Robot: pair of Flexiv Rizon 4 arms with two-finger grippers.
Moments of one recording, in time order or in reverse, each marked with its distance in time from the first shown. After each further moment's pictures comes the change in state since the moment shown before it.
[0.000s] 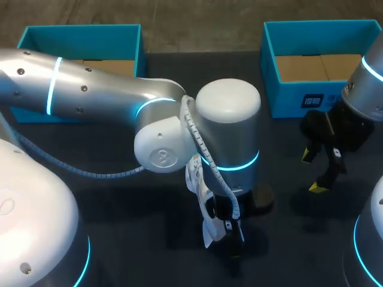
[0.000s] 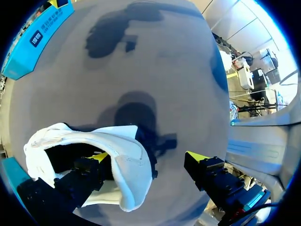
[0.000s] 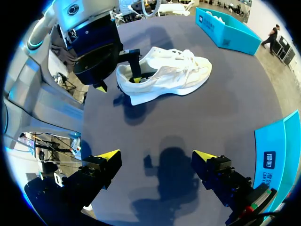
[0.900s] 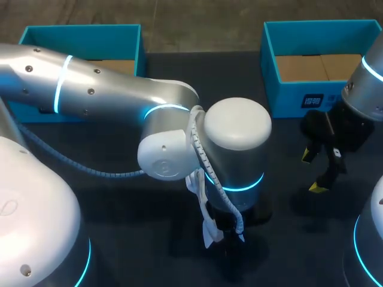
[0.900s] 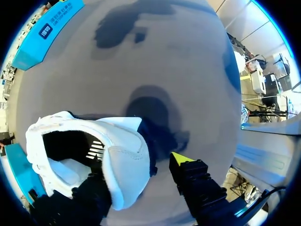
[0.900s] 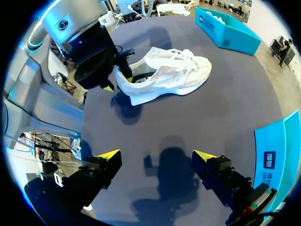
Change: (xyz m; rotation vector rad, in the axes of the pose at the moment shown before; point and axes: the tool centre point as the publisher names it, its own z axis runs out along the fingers) left arm 0.001 0.010 0.009 -0.037 -0.111 -0.079; right arm 0.000 0.000 0.000 0.000 0.000 0.000
